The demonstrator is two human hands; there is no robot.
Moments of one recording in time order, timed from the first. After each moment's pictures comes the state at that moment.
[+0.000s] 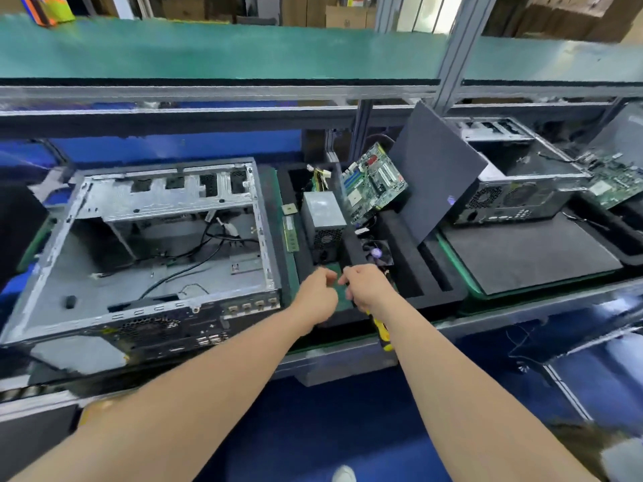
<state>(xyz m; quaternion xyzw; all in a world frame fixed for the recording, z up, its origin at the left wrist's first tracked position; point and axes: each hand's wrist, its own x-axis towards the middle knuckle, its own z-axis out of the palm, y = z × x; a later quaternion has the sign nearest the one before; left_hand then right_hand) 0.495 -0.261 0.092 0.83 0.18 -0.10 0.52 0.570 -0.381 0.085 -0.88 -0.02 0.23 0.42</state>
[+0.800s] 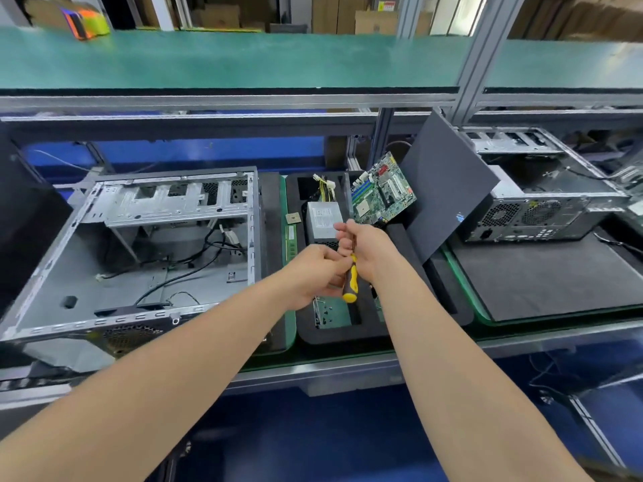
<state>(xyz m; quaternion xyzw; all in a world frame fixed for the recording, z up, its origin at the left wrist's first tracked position) 0.528 -0.269 0.179 0.68 0.16 -0.13 0.70 0.637 -0.358 0.158 -0.54 0.10 0.31 0.78</state>
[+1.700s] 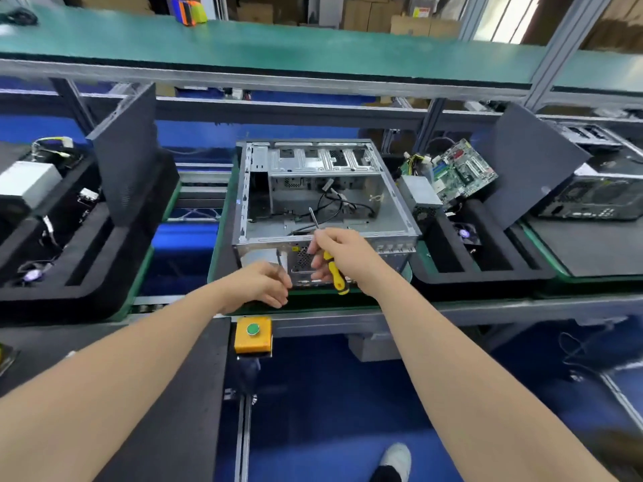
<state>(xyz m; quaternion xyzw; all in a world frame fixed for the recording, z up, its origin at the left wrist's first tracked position) 0.242 0.031 0.102 0.76 0.15 -0.18 0.61 0.351 -0.170 0.152 -0.75 -0.22 0.32 0.54</state>
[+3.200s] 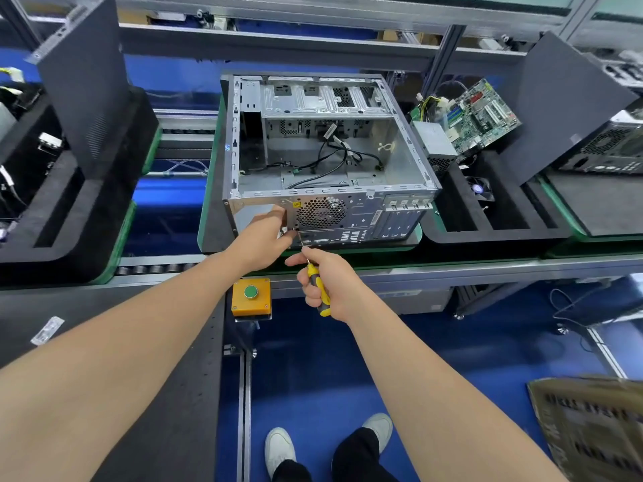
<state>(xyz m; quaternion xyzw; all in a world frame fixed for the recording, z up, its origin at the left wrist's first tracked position) 0.272 0.026 0.059 0.95 0.08 0.02 0.29 0.287 -0.155 0.065 -0.60 0.08 0.48 0.63</state>
